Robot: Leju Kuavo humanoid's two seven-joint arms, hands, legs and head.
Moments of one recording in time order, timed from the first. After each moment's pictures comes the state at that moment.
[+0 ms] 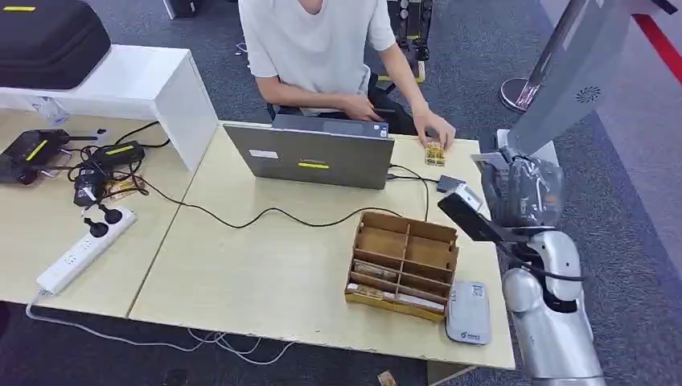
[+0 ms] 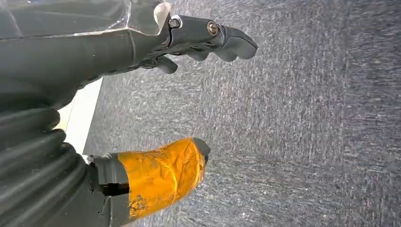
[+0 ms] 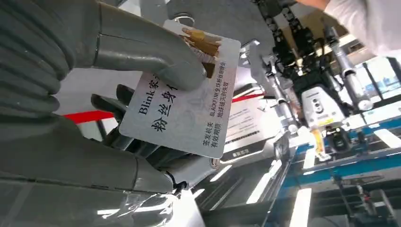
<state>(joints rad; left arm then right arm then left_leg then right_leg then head) -0.09 -0.17 1.25 -0.19 -1.13 0.03 -0.04 -0.39 -0.01 0.14 -1.19 1.03 -0.30 -0.20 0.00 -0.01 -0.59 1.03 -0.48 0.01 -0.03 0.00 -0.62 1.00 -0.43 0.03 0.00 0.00</state>
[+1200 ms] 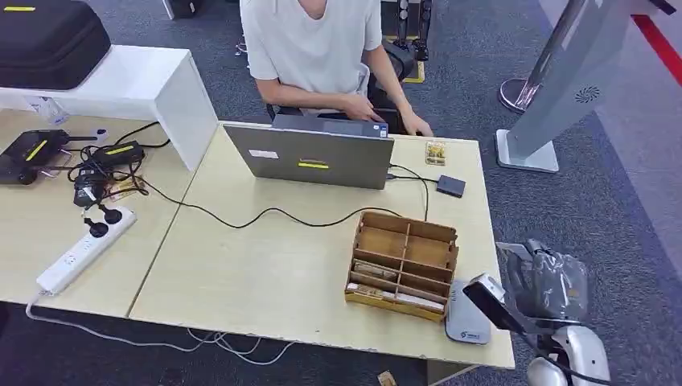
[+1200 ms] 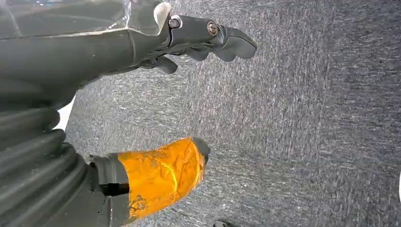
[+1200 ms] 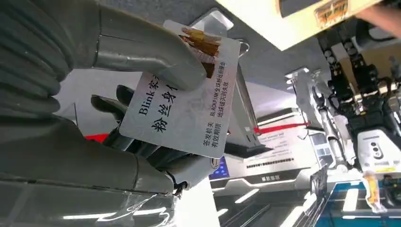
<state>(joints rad) -0.09 -0.18 1.28 -0.19 -1.09 0.03 -0.14 -0.02 0.00 -0.04 -1.28 1.11 -0.33 -0.31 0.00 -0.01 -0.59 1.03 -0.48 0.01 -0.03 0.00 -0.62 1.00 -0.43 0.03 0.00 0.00</state>
